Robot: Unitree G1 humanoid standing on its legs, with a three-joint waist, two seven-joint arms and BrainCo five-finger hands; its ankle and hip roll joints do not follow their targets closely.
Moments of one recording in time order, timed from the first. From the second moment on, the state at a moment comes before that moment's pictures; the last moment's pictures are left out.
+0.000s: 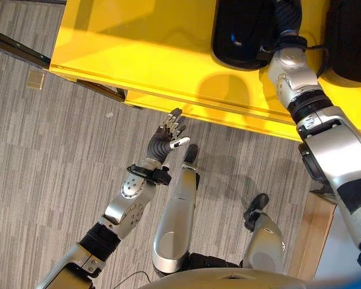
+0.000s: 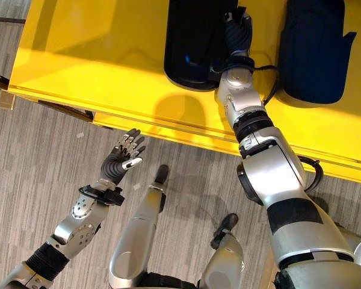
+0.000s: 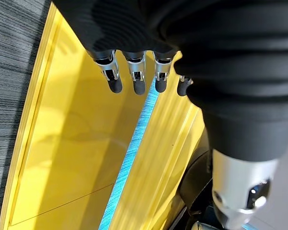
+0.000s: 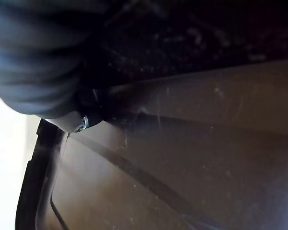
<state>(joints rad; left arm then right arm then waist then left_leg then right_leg) -0.18 0.52 -0.47 -0.04 -0.78 -0.27 0.10 -1.41 -0.37 0.41 1.12 0.60 -0.18 -0.40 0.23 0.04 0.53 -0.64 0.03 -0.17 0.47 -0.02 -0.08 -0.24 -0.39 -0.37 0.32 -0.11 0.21</state>
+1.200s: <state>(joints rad) -0.18 0.52 -0.47 -0.04 -0.81 -0.28 0.13 -1.41 -0.33 0.42 1.09 0.57 -0.18 -0.42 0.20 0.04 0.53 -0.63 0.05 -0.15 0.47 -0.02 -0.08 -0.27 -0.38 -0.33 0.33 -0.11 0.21</state>
